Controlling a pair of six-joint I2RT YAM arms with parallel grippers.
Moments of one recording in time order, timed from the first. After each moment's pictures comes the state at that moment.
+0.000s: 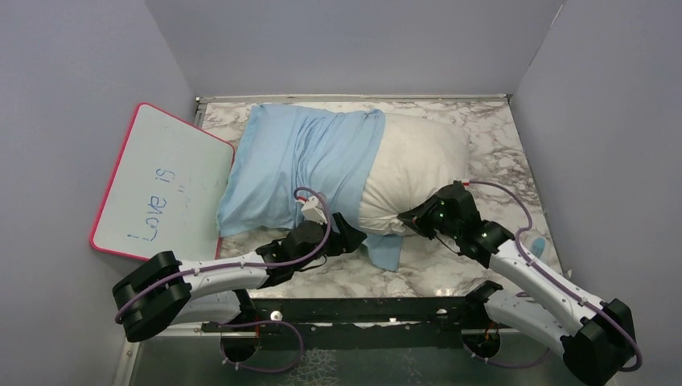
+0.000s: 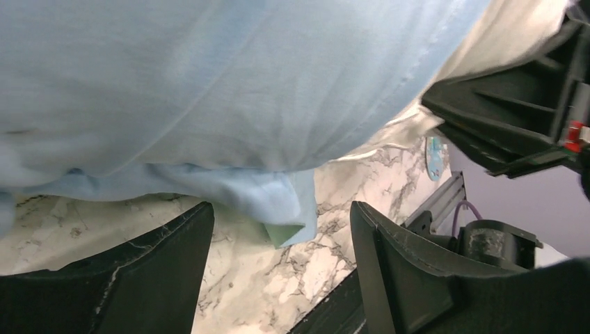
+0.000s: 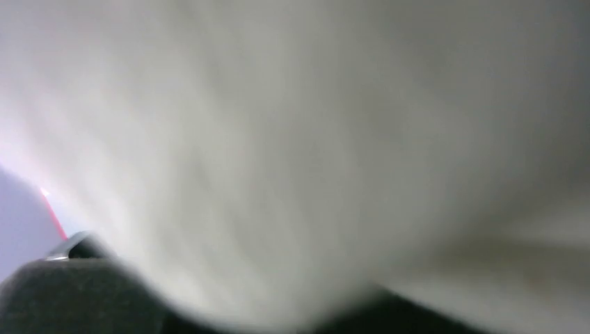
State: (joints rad) left arm -1.02 1.13 0.35 0.42 -0.20 -1.01; right arm 0.55 0.92 0.57 -0.33 -0.01 1.25
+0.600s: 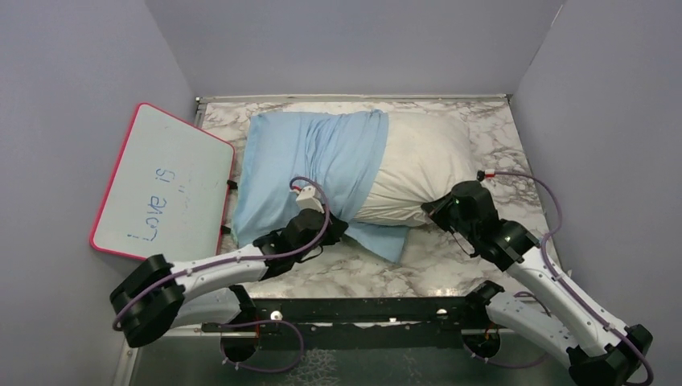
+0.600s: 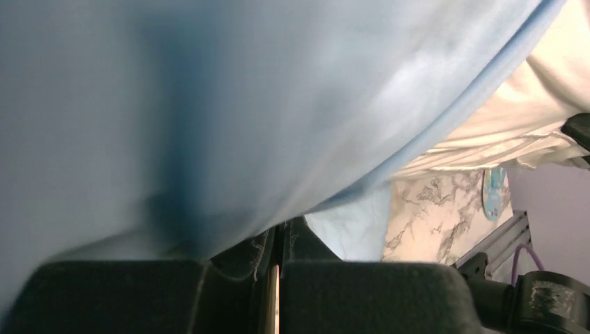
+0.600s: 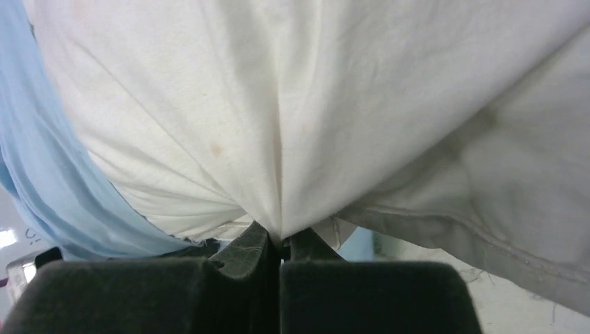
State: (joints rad) left arm -0.94 1.21 0.47 0.27 -0.26 -0.88; right arm 0.57 0.78 0.71 -0.58 0.28 1.12
